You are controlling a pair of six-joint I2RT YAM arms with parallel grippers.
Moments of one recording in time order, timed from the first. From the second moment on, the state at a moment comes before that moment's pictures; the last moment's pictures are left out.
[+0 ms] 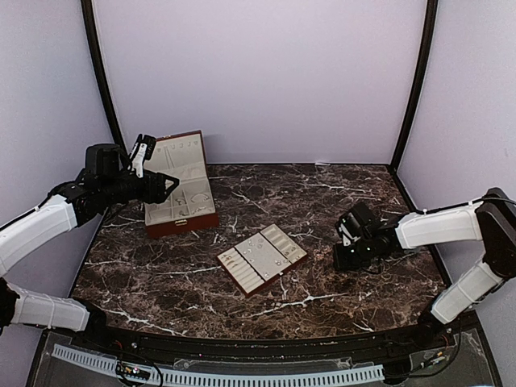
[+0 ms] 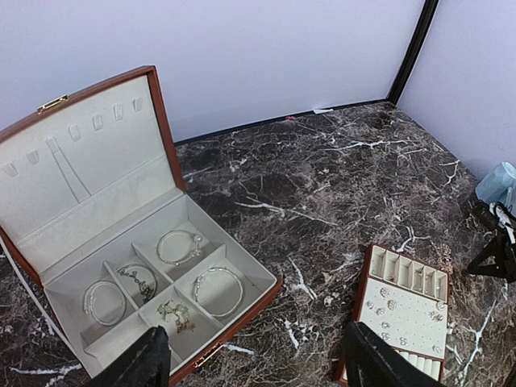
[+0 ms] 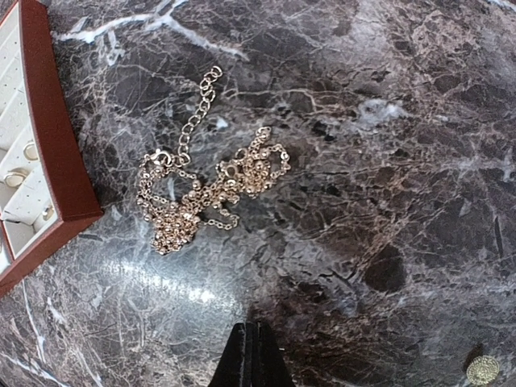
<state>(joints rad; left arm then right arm) -0.33 1.13 0.88 -0.18 0.21 -0.05 0.66 1.49 0.68 -0.31 0.00 0.53</state>
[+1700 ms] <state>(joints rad) -1.08 1.70 0.74 0.92 0.07 0.07 0.84 1.31 0.66 0.40 -0.48 0.96</state>
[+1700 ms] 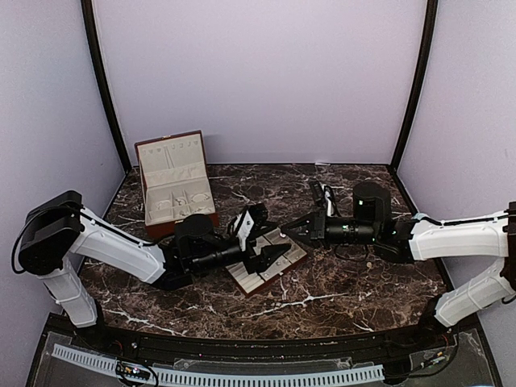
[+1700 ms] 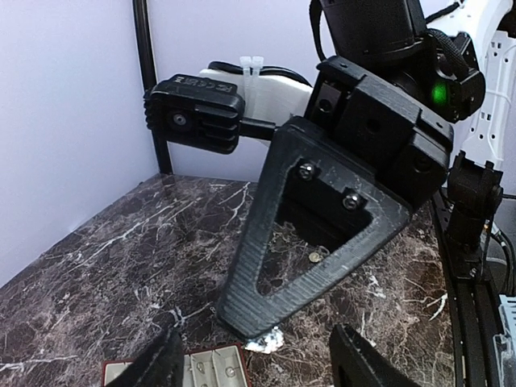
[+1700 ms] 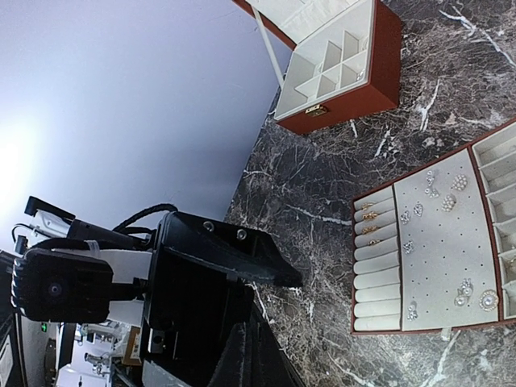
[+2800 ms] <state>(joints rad) -1.09 1.73 0.76 0.95 0.02 0.10 0.84 1.31 0.67 0.44 -0.49 1.00</state>
